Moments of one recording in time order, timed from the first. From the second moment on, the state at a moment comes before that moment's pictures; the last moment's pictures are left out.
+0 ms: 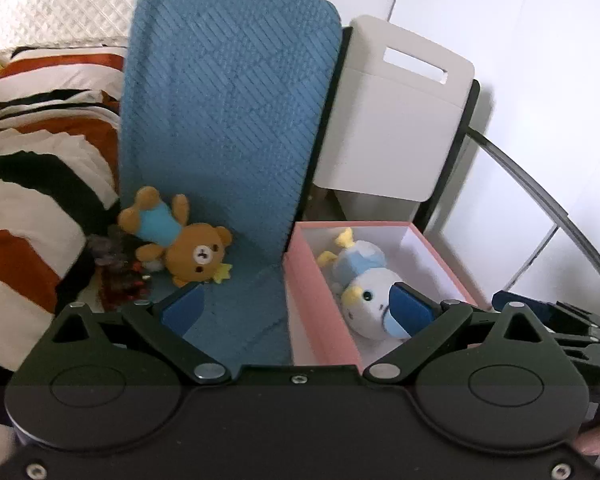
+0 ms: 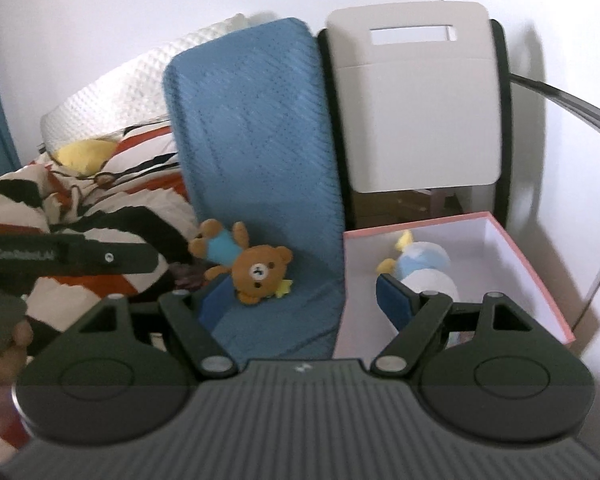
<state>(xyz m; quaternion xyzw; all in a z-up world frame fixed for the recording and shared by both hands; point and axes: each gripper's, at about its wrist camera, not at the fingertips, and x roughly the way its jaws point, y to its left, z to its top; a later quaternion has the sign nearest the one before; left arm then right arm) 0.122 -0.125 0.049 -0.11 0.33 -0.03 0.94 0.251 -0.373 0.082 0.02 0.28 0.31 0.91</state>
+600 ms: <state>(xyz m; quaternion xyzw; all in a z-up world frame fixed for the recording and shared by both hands) 0.059 -0.066 0.029 -0.13 0.31 0.02 0.94 0.212 -0.323 0.063 0.00 0.30 0.35 0.89</state>
